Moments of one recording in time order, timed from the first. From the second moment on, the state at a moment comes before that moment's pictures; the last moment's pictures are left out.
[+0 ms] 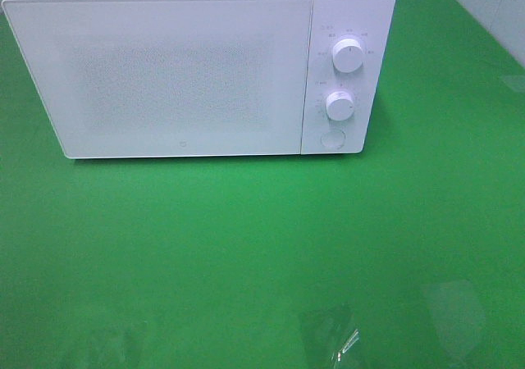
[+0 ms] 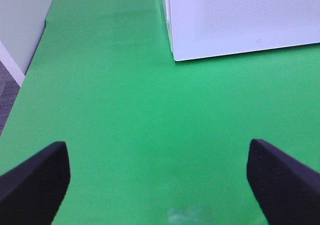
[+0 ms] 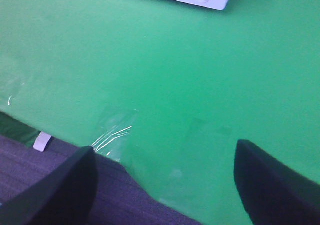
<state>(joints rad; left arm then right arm) 0.02 0.00 -0.50 -0.06 1.05 0.16 0.33 0.33 -0.58 0.09 1.00 -0.05</state>
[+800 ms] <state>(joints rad) 0.02 0.00 -0.50 -0.06 1.05 0.16 0.07 0.00 -0.51 0.09 1.00 -0.03</state>
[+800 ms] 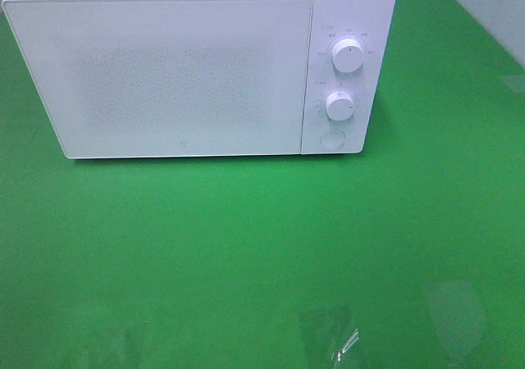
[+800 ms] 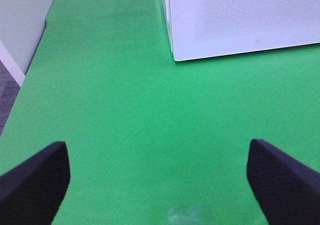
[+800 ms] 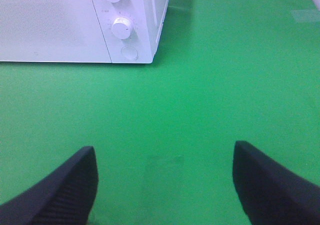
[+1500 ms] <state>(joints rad) 0.02 0.00 -0.50 -0.06 1.05 0.16 0.06 0.00 -0.51 0.09 1.00 -0.03</state>
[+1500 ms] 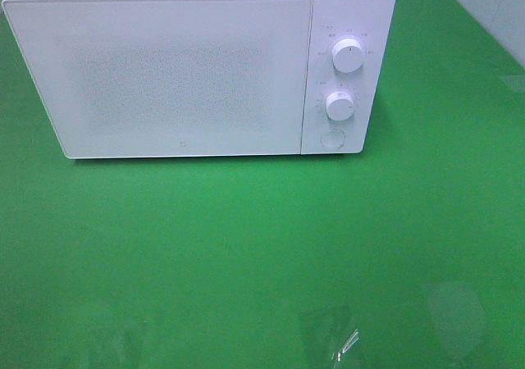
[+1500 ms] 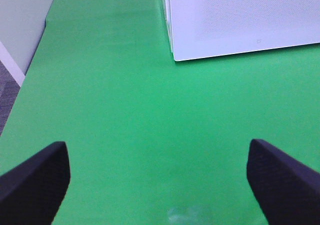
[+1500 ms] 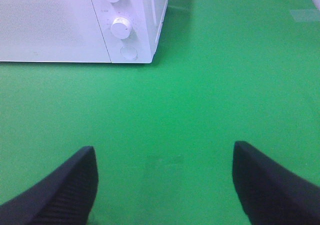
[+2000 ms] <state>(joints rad) 0.02 0.00 -0.50 -0.06 1.05 0.16 0.06 -0.01 -0.52 0.09 0.95 -0.03</state>
